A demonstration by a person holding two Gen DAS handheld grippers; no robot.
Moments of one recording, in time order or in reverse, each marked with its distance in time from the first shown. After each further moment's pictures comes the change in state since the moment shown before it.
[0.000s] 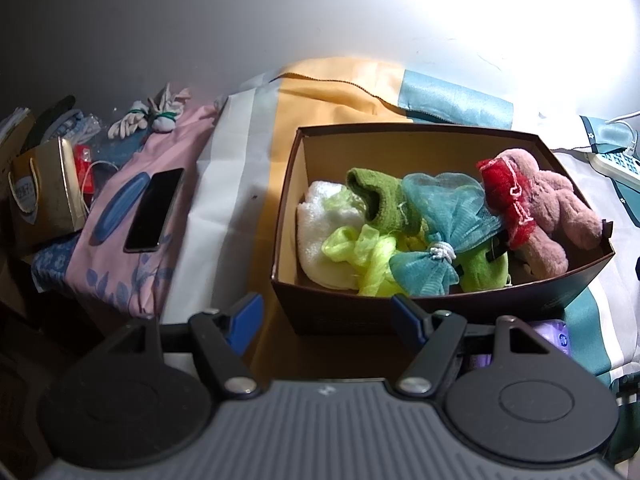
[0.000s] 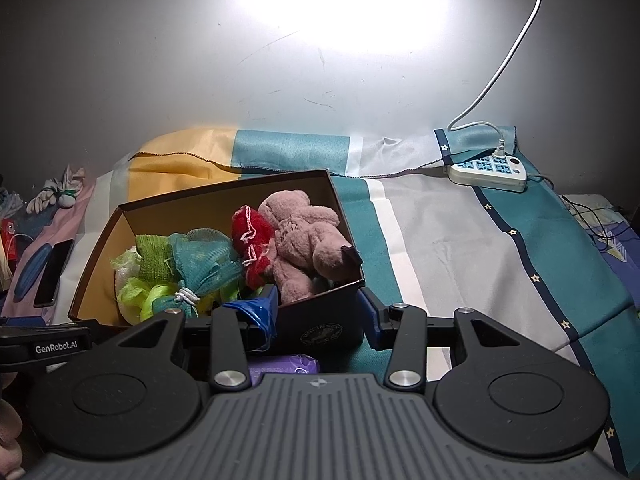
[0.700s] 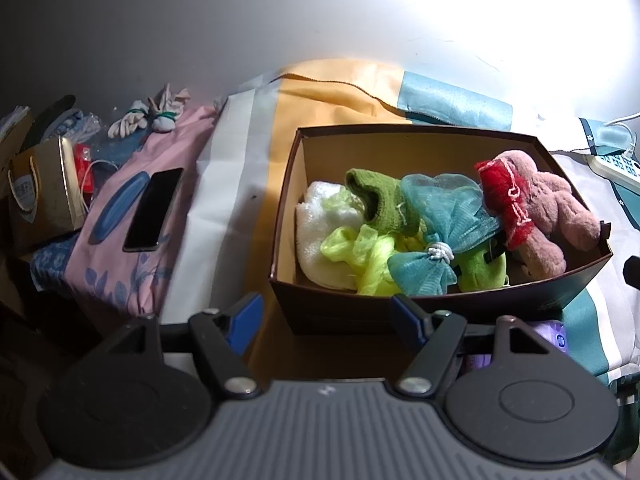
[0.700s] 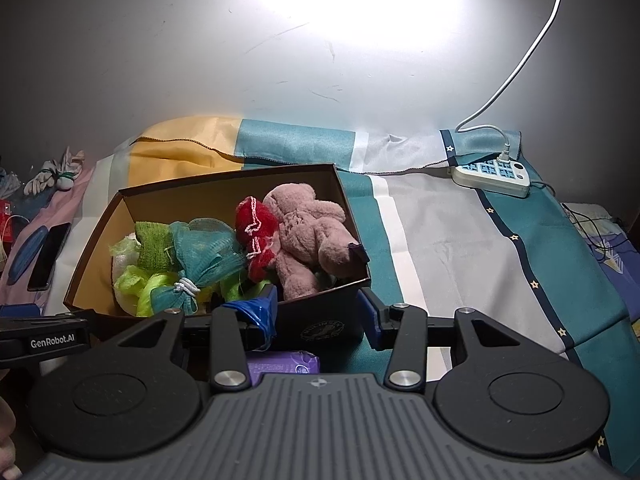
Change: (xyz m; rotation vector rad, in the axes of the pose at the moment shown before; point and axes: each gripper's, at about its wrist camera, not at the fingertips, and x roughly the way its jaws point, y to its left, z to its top) left arm -0.002 0.000 -0.001 -0.006 -0.005 -0.003; right arm 0.004 0.010 0.001 -0.048 0.018 -0.011
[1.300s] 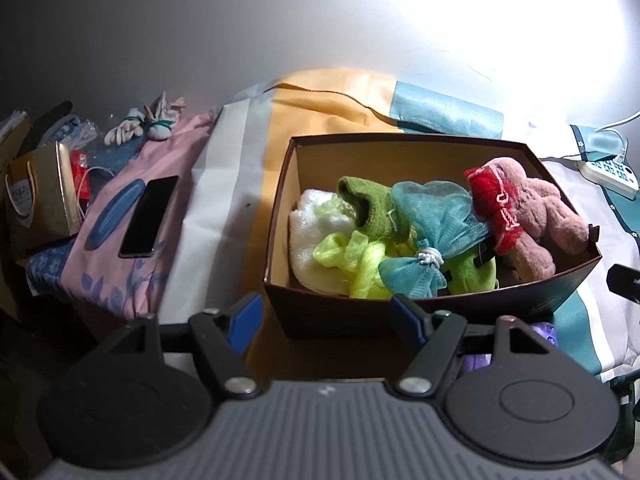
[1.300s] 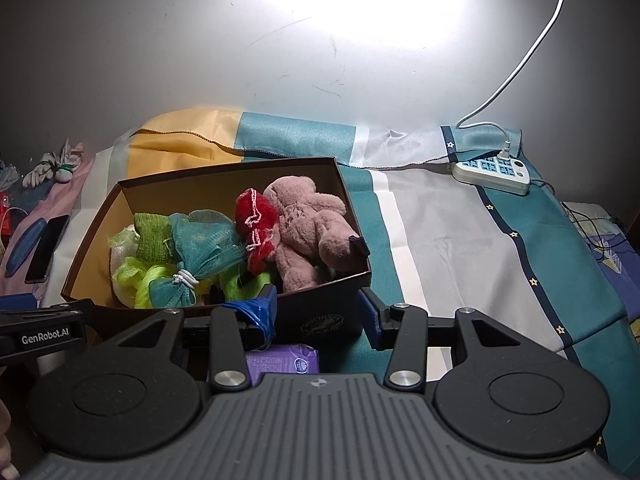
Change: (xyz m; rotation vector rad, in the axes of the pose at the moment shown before) left arm -0.008 -0.001 -0.003 0.001 -0.030 -0.025; right arm 0.001 0.001 -0.002 -0.014 0.015 -0.005
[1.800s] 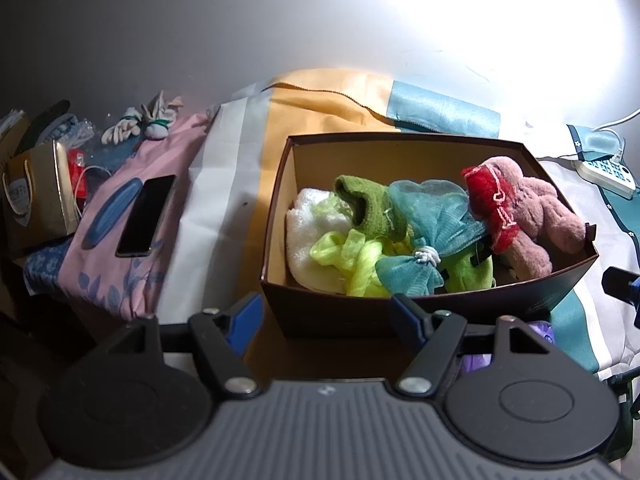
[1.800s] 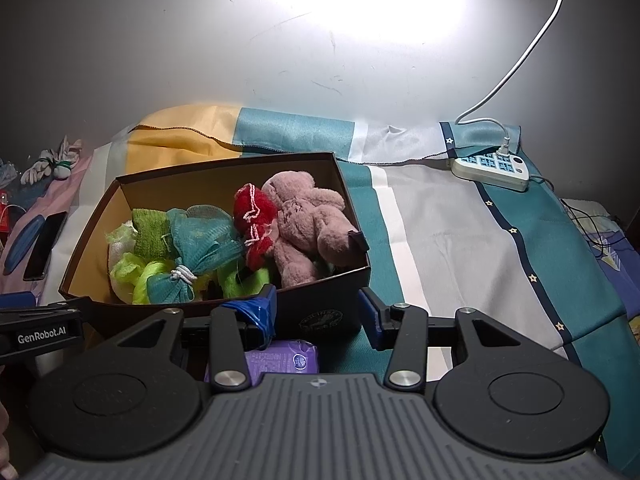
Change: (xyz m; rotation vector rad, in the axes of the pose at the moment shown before) left arm -0.001 0.000 -0.001 0.000 0.000 -0.008; right arm 0.001 0.000 0.000 -0.003 0.011 -0.002
